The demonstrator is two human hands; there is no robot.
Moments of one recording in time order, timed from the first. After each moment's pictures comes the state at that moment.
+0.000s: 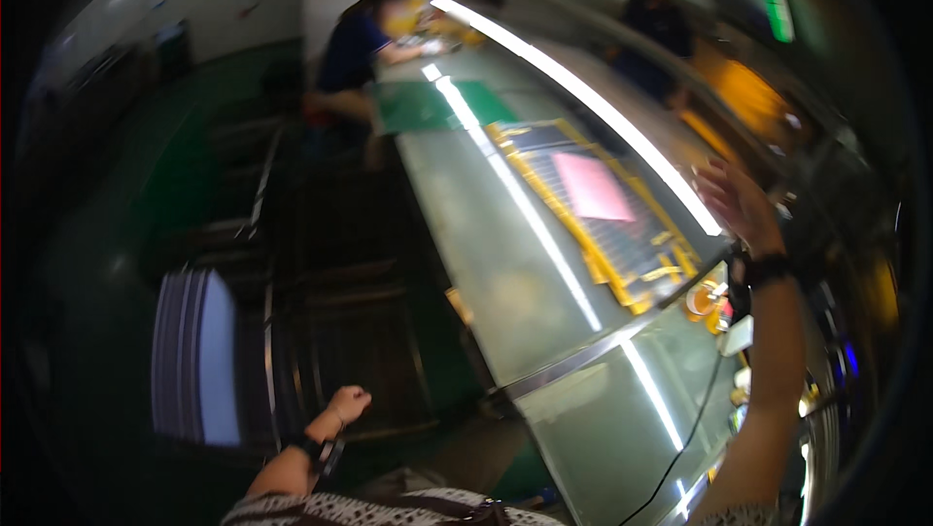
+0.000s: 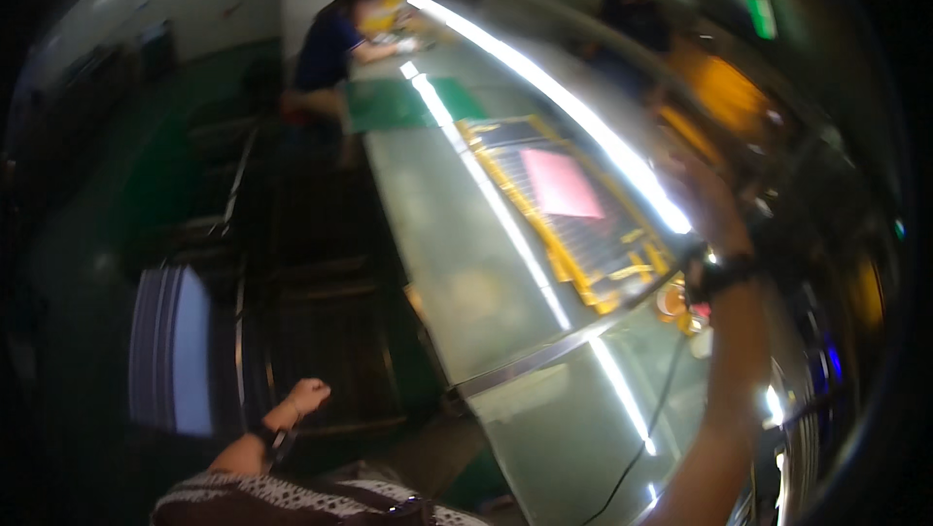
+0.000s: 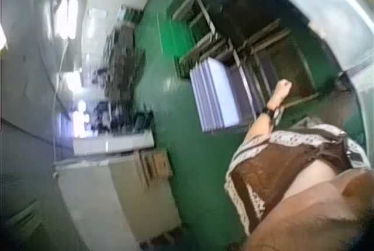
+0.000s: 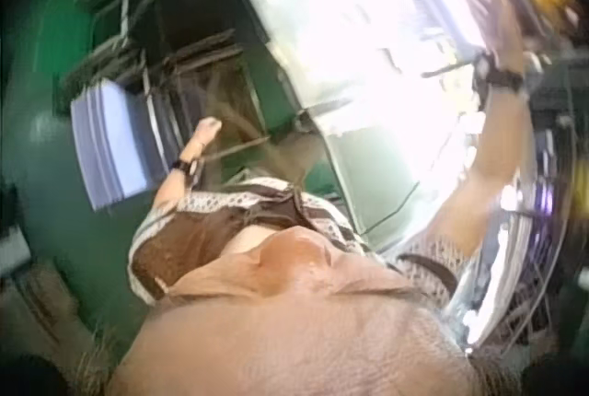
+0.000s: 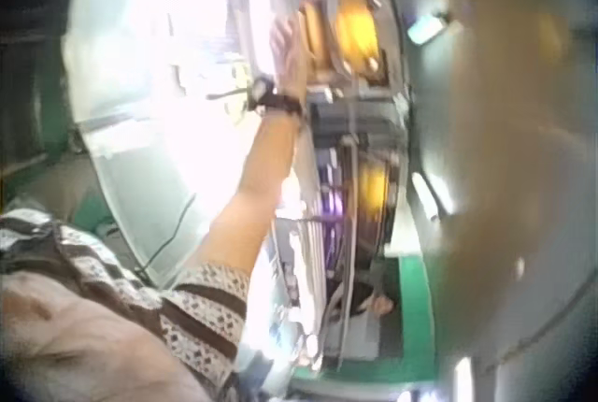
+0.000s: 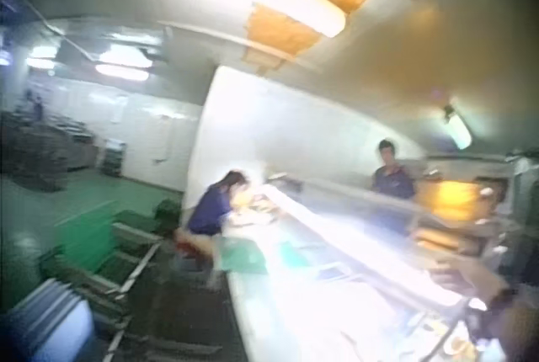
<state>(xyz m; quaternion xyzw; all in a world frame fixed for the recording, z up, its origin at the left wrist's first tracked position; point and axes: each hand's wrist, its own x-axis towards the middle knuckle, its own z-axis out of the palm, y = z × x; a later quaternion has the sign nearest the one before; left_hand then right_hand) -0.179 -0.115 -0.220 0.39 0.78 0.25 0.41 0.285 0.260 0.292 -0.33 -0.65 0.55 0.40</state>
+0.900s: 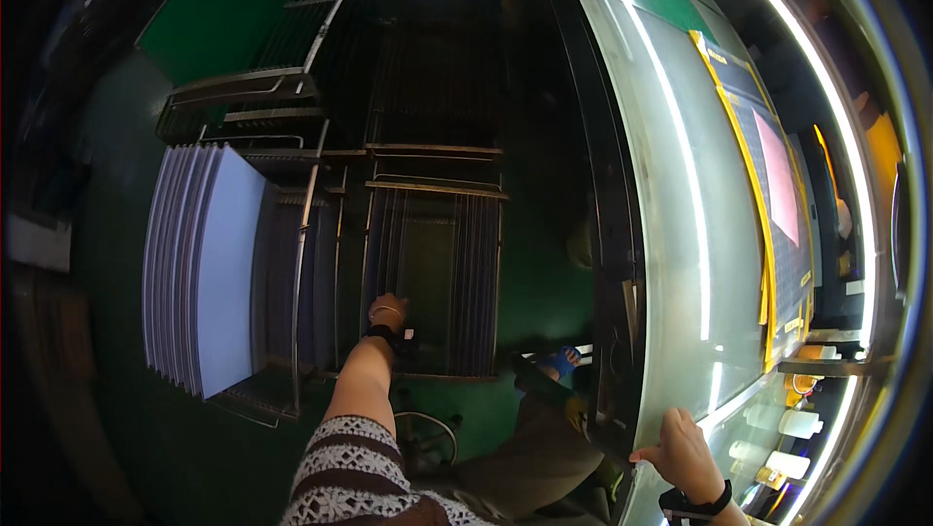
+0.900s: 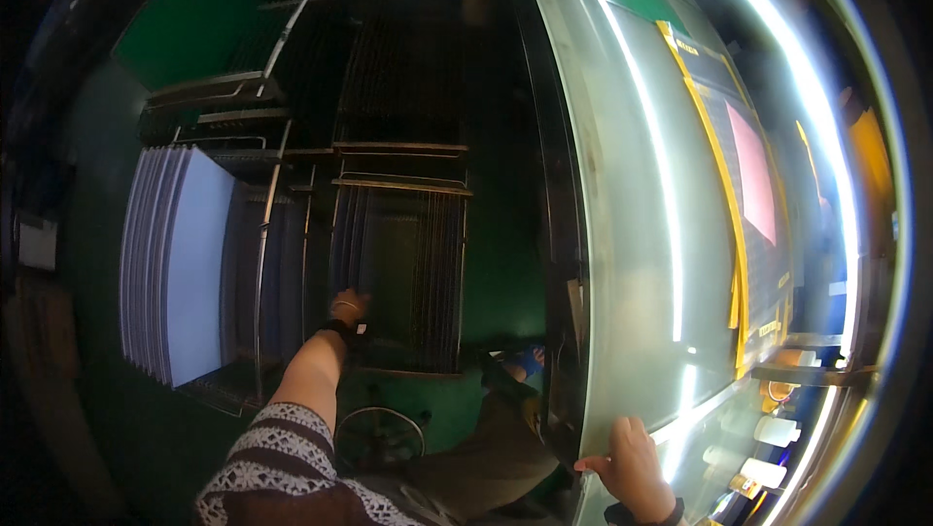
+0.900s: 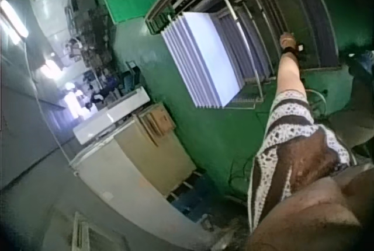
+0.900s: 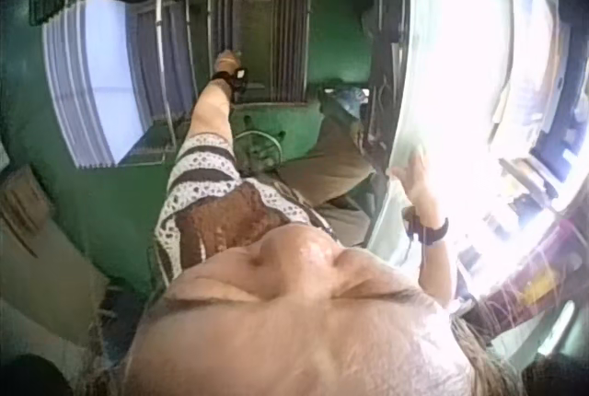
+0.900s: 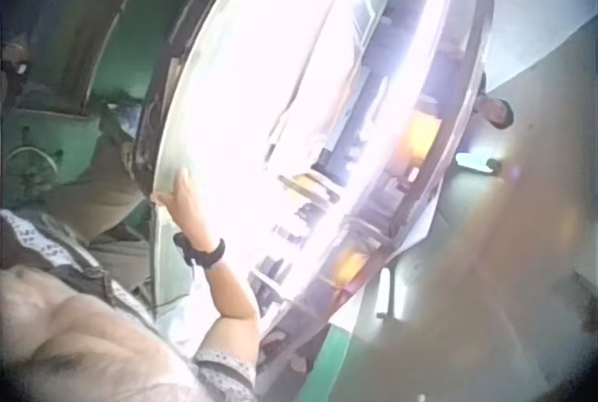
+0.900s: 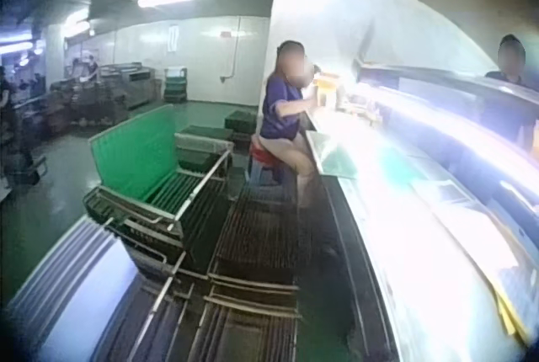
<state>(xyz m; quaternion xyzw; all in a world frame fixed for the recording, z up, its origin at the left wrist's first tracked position) -0.276 -0.061 -0.420 0.14 0.90 0.02 0.42 0.100 0.088 0.009 -0.42 -0.86 0.20 -0.20</state>
